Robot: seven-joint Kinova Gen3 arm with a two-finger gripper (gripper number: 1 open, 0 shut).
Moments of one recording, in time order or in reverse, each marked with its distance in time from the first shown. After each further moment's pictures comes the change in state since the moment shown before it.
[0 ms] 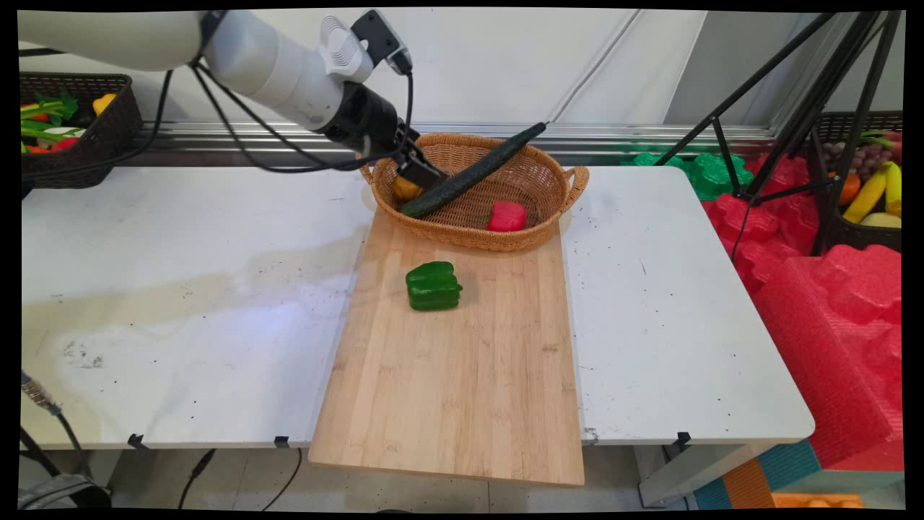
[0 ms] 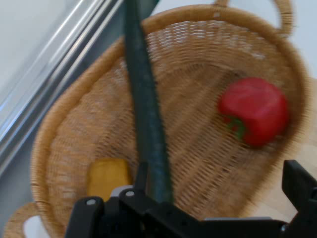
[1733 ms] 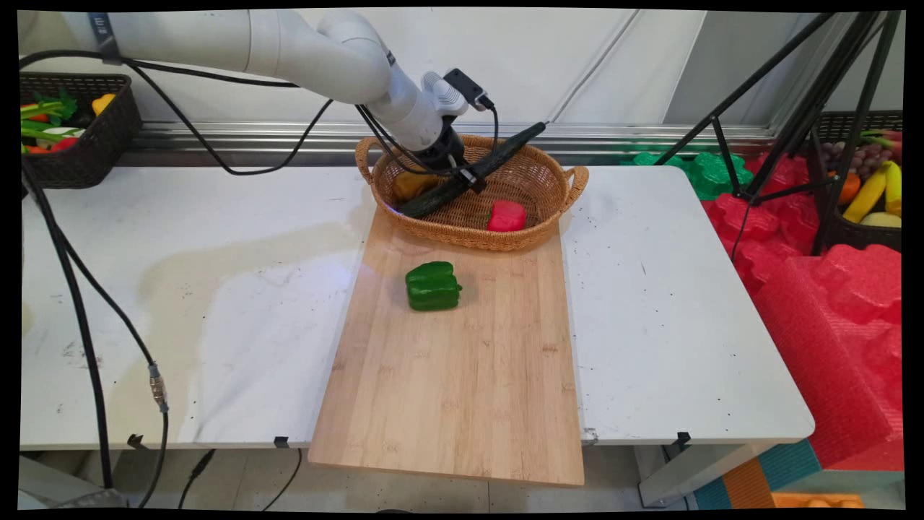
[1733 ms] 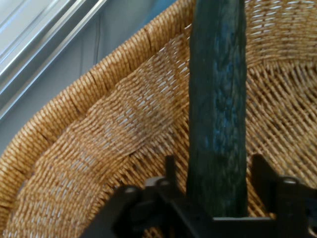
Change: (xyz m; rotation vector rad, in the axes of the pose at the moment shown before) arm 0.026 -0.043 0.202 0.047 -0.161 -0.163
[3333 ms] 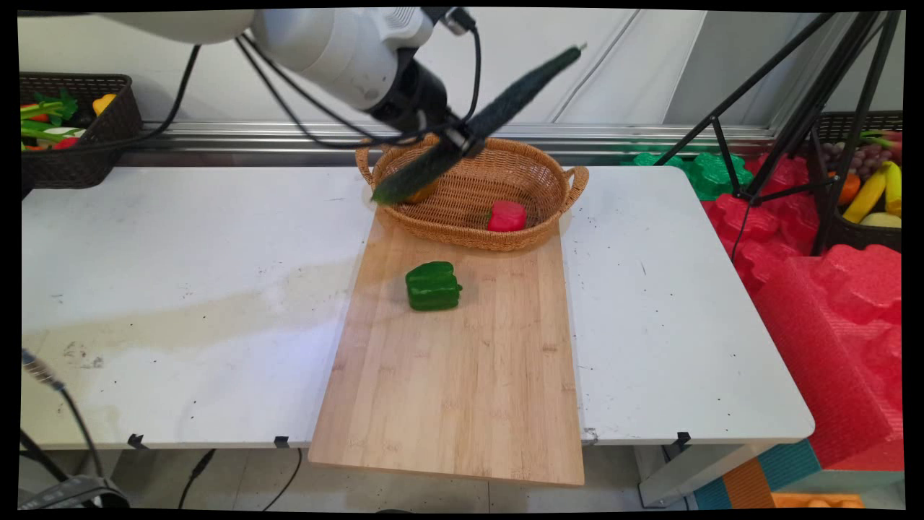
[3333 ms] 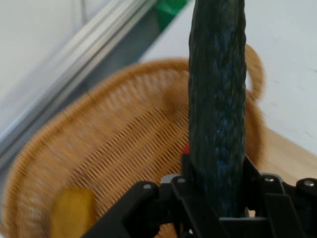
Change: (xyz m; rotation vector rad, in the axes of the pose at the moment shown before) arm -0.015 0.088 -0.220 -0.013 0.183 0.054
